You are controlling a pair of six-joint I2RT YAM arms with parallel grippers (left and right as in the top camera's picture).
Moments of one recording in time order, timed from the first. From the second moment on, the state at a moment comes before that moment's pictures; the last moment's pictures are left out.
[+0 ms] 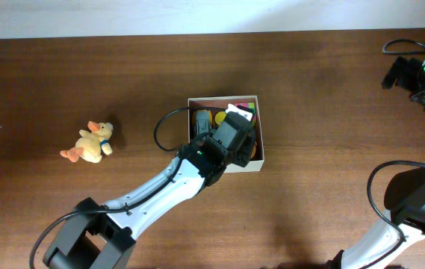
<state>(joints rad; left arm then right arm) -0.76 1.71 1.11 -0.24 -0.11 -0.31 -0.41 2.02 2.22 -1.51 -0.03 0.18</state>
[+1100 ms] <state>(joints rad) -0.76 1.71 1.13 -0.17 -0.11 -0.30 -0.41 2.02 2.22 -1.51 -0.03 0.18</state>
